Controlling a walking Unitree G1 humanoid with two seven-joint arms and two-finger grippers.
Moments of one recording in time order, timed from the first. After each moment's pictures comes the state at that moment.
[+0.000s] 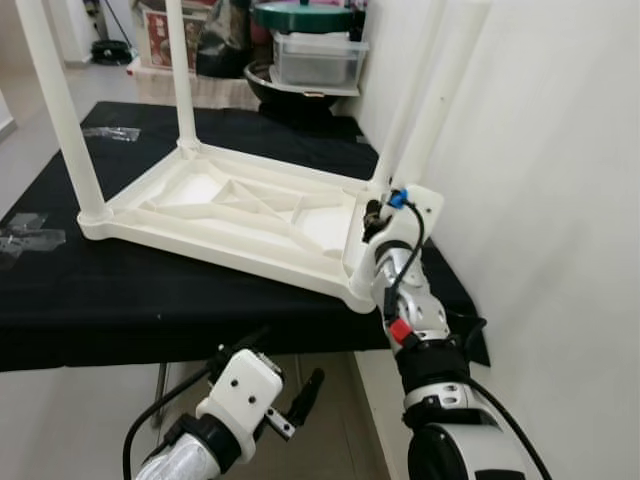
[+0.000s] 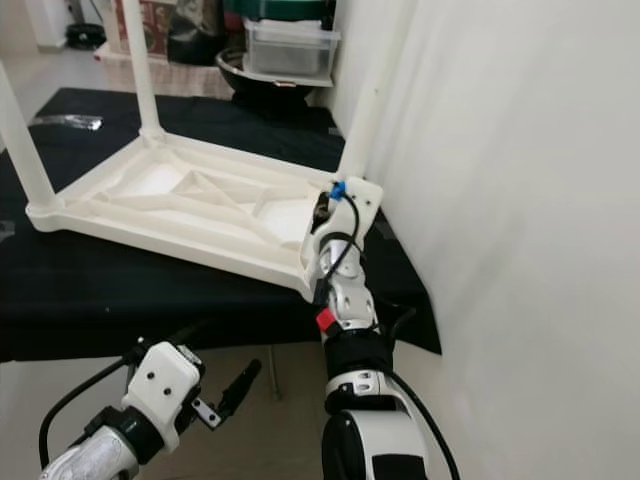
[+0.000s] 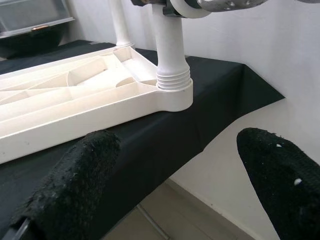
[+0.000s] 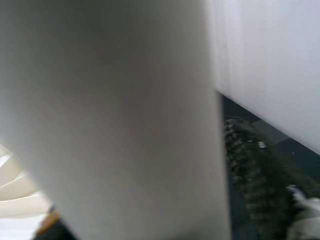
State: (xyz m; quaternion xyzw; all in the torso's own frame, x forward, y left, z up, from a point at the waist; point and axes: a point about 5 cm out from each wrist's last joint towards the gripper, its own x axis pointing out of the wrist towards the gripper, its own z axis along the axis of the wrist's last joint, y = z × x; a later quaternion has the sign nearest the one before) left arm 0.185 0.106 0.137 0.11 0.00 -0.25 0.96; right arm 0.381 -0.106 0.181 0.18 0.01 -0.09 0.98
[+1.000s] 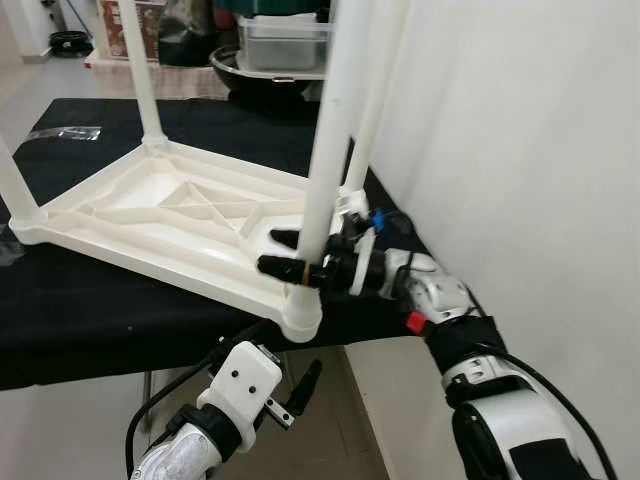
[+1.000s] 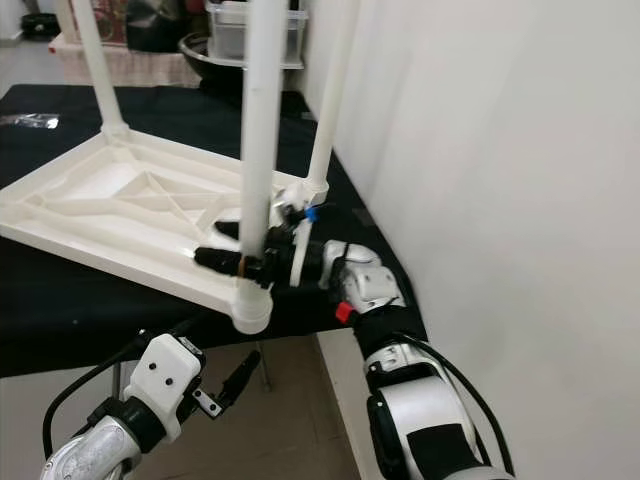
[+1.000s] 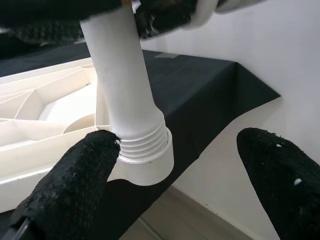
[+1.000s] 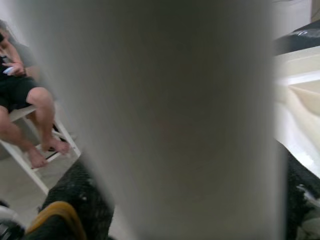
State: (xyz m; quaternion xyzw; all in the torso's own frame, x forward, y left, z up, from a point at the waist) left arm 0.192 0.108 0.137 0.12 0.00 -0.24 0.96; right arm 0.358 -0.066 0.192 0.10 0.04 0.64 0.76
